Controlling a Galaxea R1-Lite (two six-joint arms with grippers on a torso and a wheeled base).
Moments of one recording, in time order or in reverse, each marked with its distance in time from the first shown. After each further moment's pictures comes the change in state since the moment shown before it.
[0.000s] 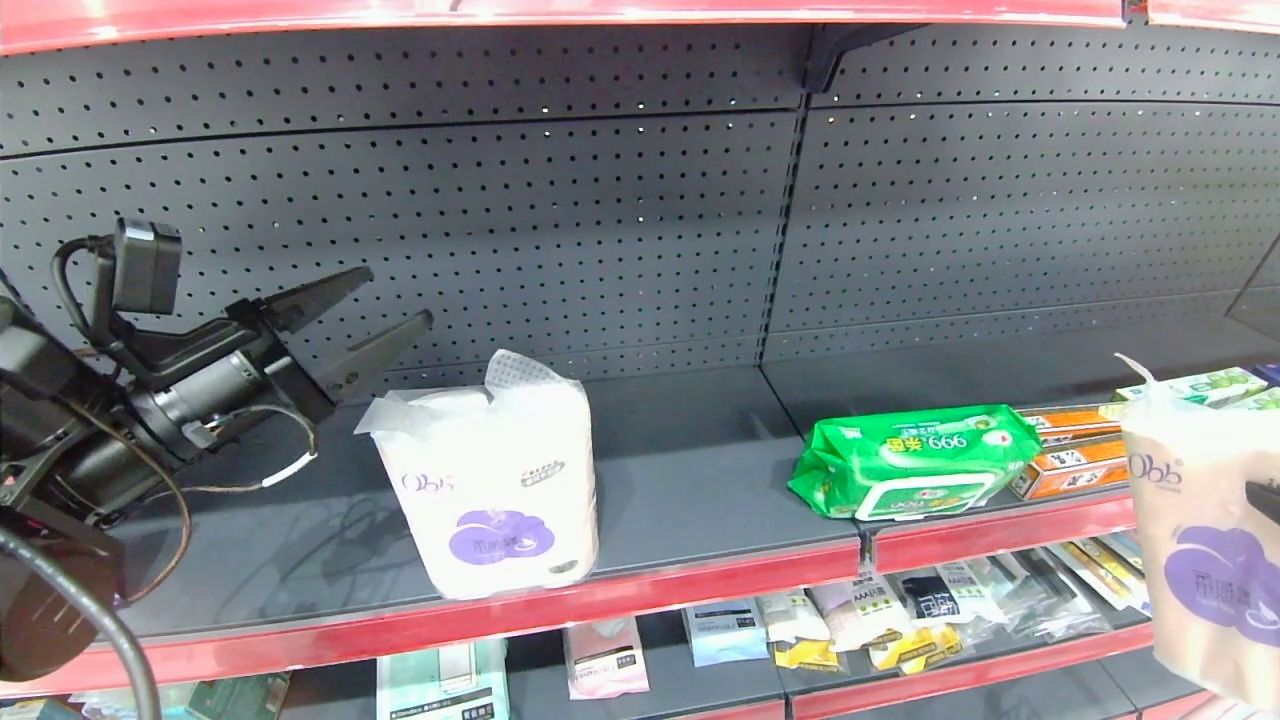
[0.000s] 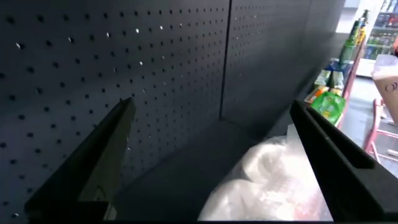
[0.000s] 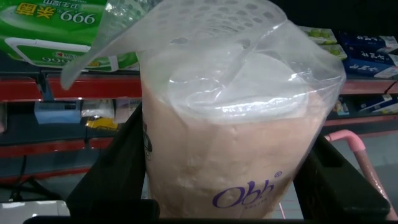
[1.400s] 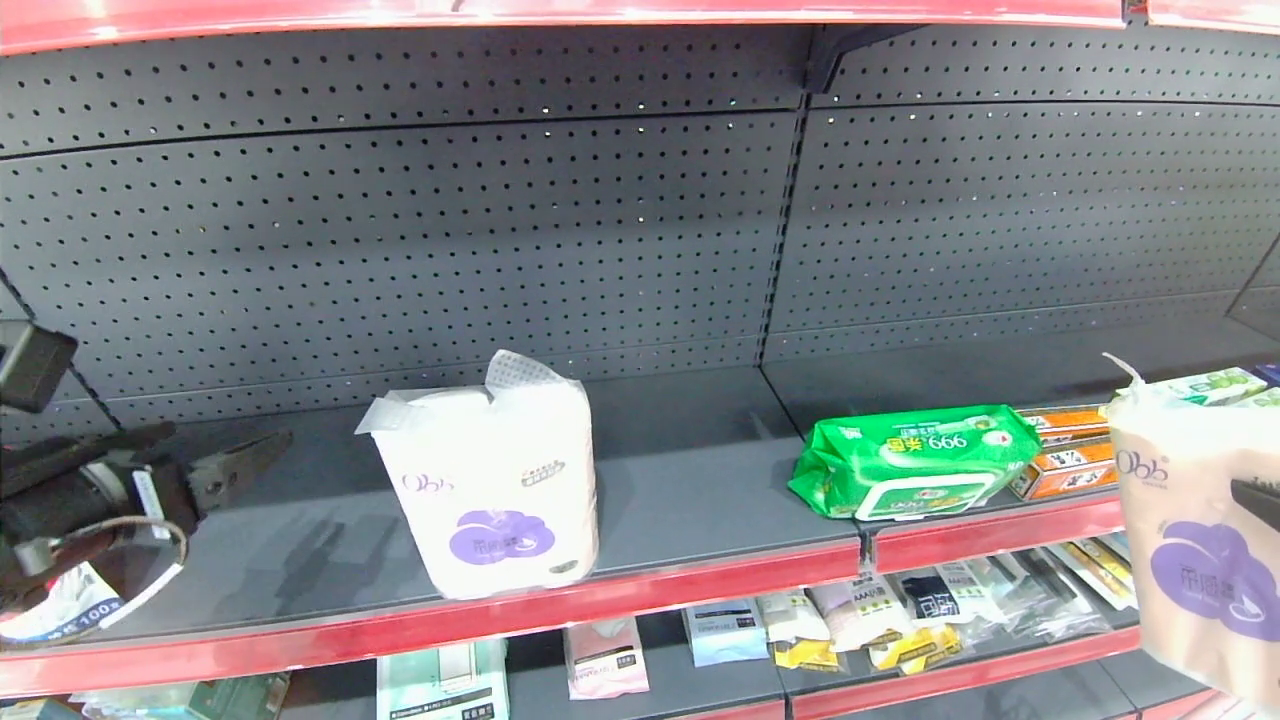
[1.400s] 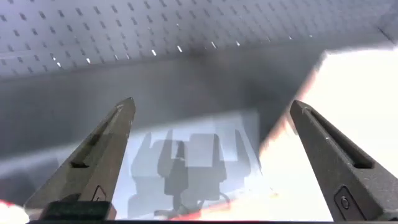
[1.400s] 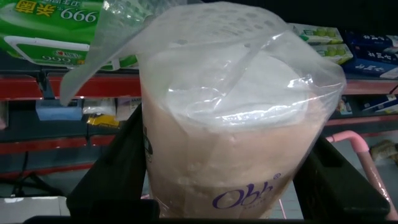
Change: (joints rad) left arm 0.101 -0.520 0.068 1.060 0.514 0.190; right arm 0.007 0.031 -0.008 -0.003 0.000 0.000
